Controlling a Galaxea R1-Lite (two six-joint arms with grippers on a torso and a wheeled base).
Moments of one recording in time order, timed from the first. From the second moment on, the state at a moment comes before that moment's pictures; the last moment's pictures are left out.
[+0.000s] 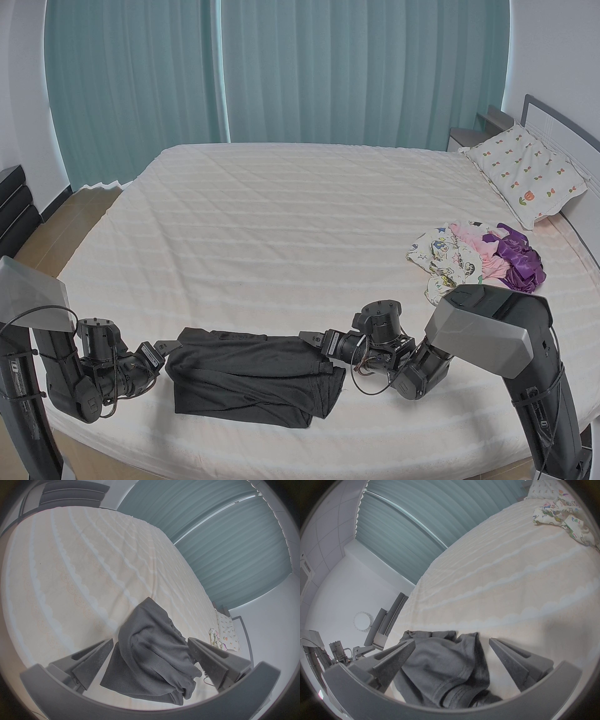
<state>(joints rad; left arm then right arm) 0.00 2.21 -0.26 -1.34 -0.22 -0.84 0.57 2.60 -1.15 -1.03 0.14 0.70</state>
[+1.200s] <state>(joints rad) 0.00 2.23 -0.27 -1.34 -0.22 -0.84 0.48 2.64 -1.28 -0.94 0.04 0.70</state>
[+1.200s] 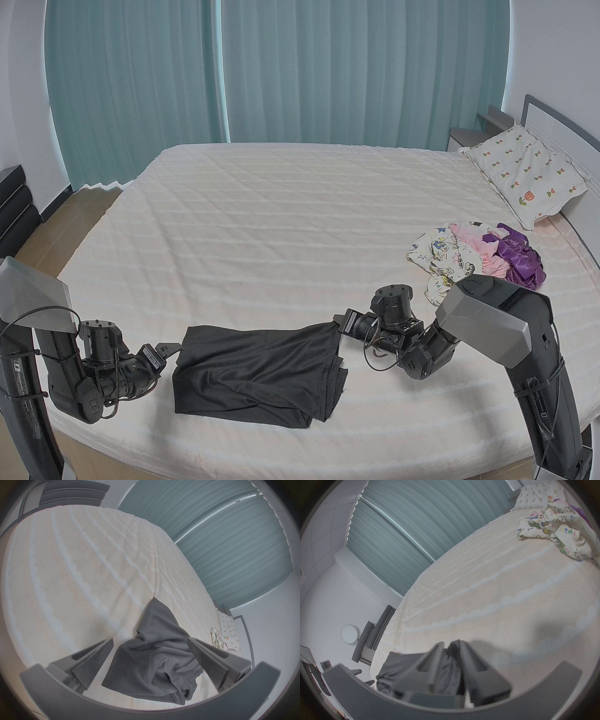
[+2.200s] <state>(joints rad) -0.02 2.24 -0.26 -1.34 -0.22 -0.84 0.59 2.45 -0.86 -1.05 0.09 0.66</state>
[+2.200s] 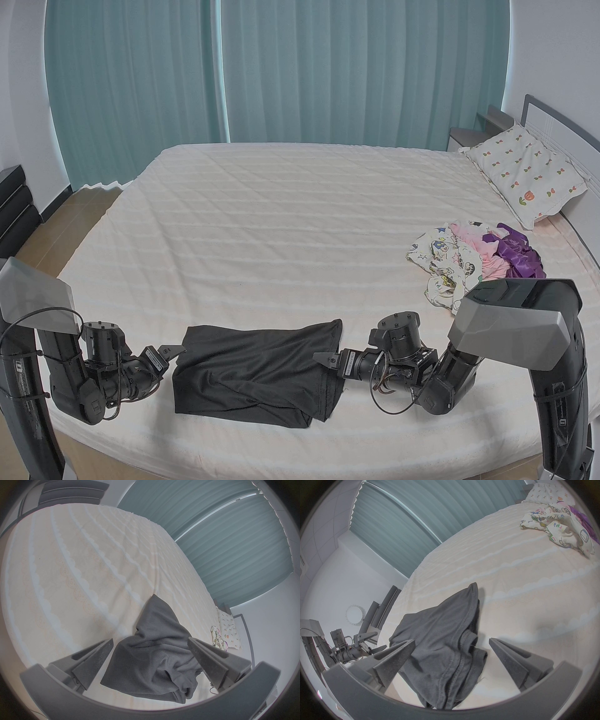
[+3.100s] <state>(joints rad) -0.01 2.24 -0.28 -1.34 -0.21 -0.84 0.65 2.47 -0.86 -1.04 0.08 0.66</state>
